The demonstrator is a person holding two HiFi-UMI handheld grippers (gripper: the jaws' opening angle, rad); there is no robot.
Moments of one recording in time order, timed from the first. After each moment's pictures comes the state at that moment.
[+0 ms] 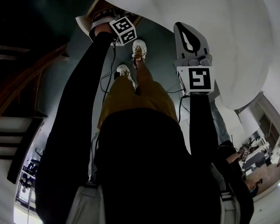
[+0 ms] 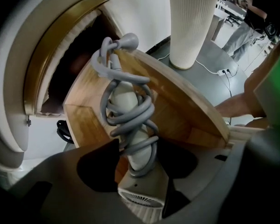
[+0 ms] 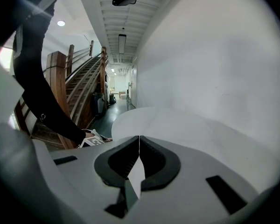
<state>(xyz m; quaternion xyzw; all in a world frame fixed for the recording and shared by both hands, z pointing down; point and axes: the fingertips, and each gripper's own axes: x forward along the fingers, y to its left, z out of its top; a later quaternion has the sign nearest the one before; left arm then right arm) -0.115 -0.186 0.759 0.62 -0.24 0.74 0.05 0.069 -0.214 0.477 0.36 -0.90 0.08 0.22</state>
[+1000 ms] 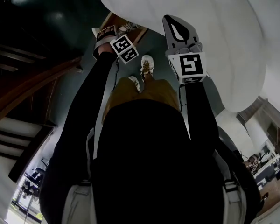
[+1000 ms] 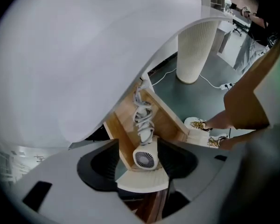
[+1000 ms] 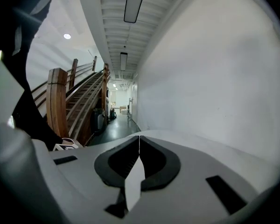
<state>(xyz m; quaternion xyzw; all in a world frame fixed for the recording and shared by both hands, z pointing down) -0.120 -0.173 0.649 0.64 -0.31 0.70 0.05 0.029 -0.242 0.405 0.36 -0.92 0.05 0.14</state>
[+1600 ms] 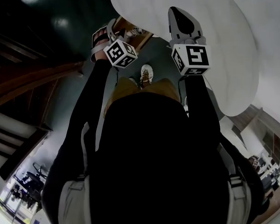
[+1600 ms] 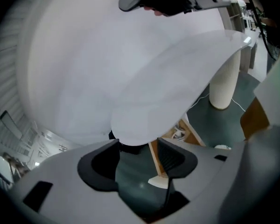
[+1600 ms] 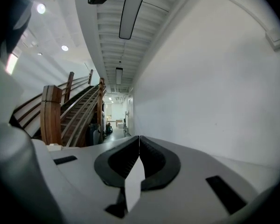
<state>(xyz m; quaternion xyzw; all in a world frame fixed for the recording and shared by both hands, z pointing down) -0.141 -0.199 0.503 0.64 -0.51 0.57 -0.04 0.019 -0.258 0.330 0.39 -0.92 0.04 0.06</state>
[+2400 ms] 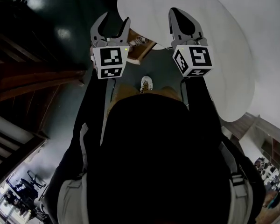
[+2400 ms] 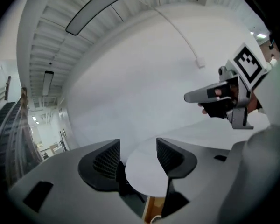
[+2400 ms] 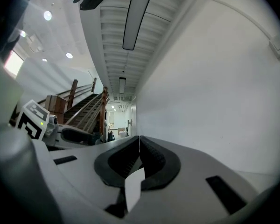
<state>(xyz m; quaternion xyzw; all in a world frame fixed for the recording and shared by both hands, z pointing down) -0.148 -0.199 0.306 0.71 -0.68 0.20 -0.03 -0.001 -0.247 0.269 0.37 -0.93 0.02 0.00</state>
